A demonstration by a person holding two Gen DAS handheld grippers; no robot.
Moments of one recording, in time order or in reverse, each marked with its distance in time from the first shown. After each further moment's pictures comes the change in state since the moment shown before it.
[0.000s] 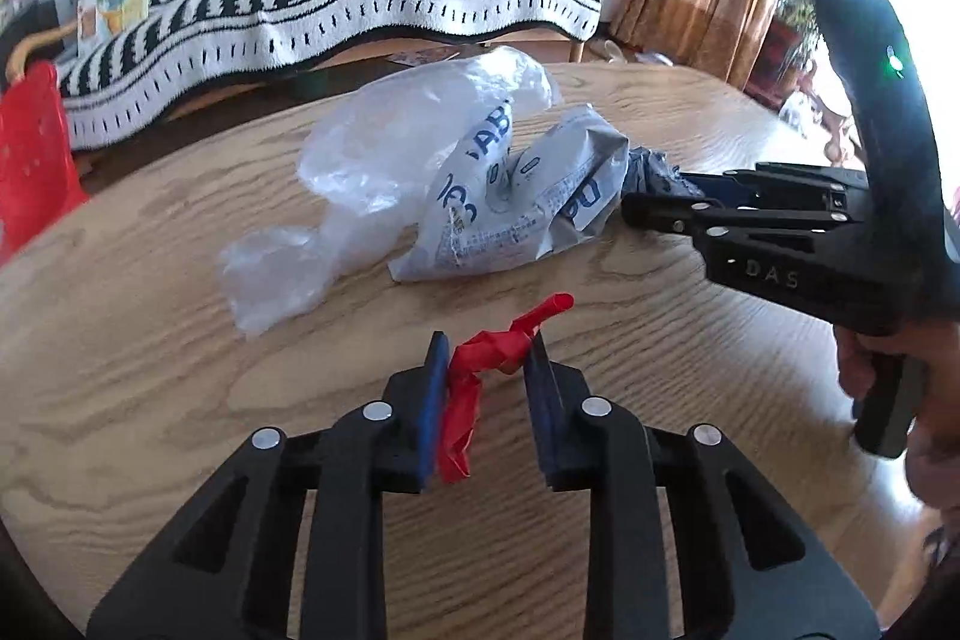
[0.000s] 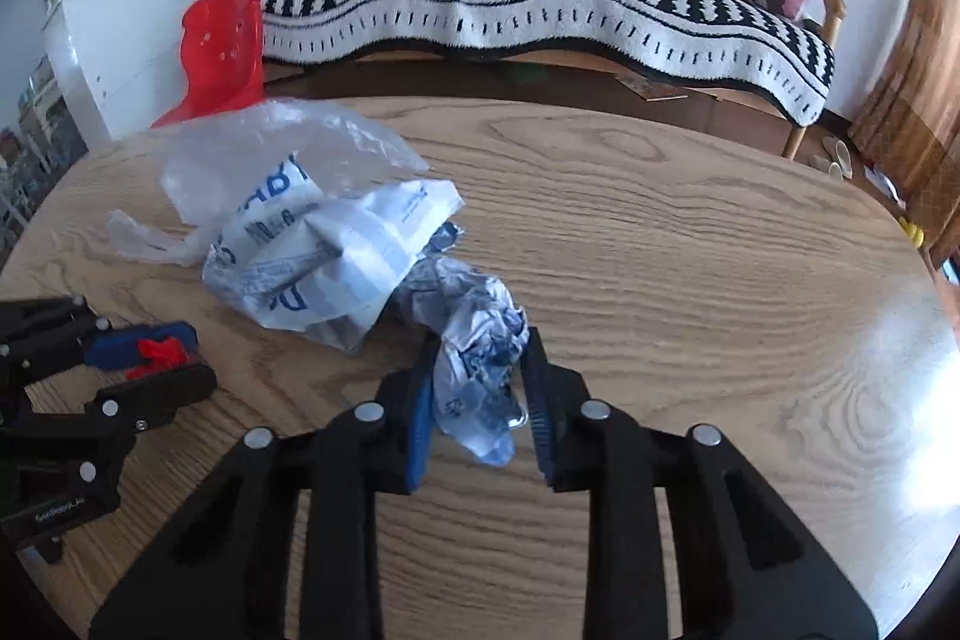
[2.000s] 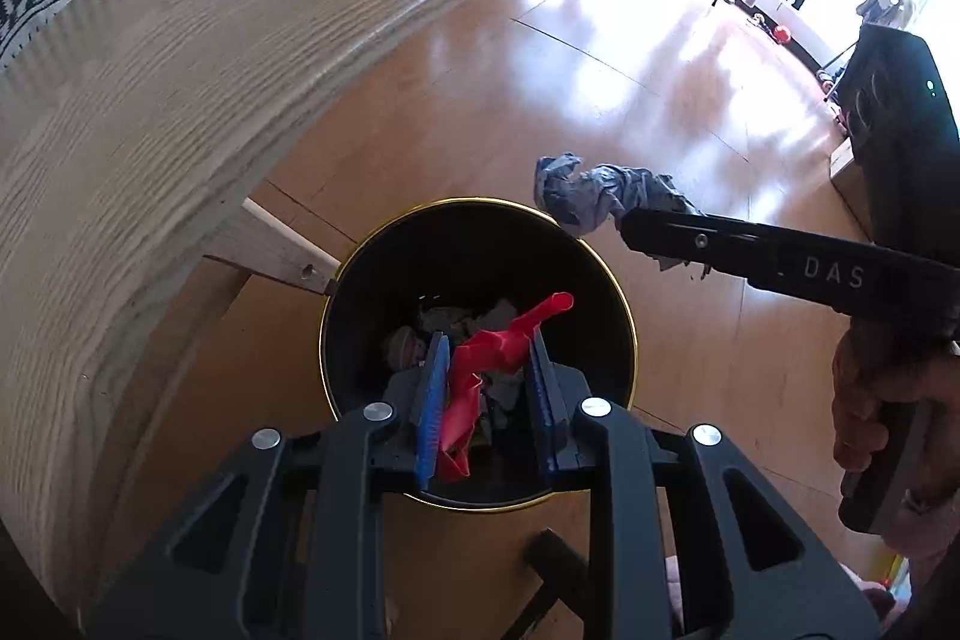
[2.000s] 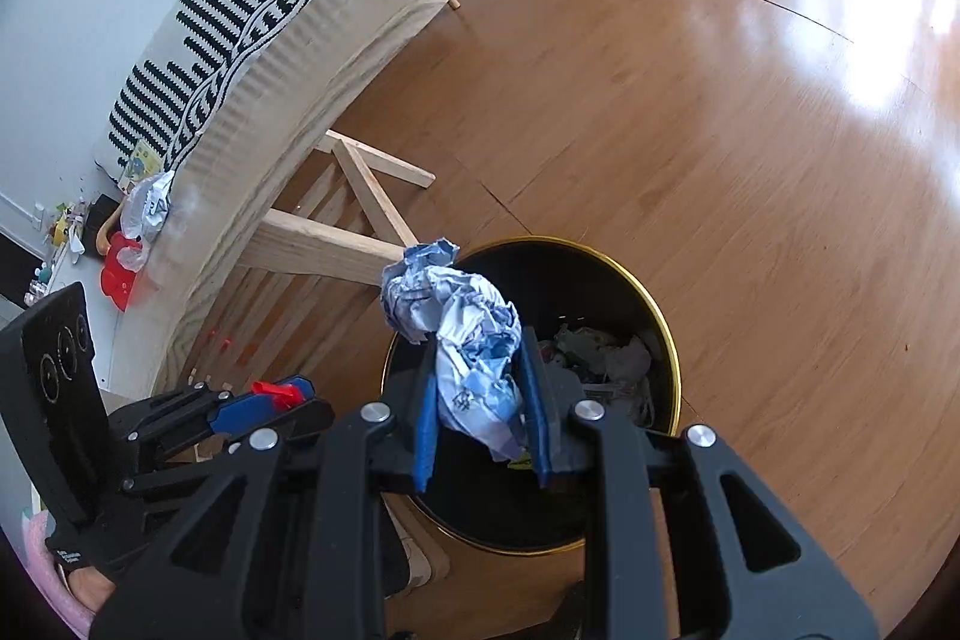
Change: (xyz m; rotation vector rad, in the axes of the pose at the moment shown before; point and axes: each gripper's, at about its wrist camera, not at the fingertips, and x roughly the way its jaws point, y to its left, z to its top) left arm -0.020 -0.404 -0.184 0.443 0.315 -0.360; right arm -0.300 -0.183 -0.450 0.906 0.017 -0.040
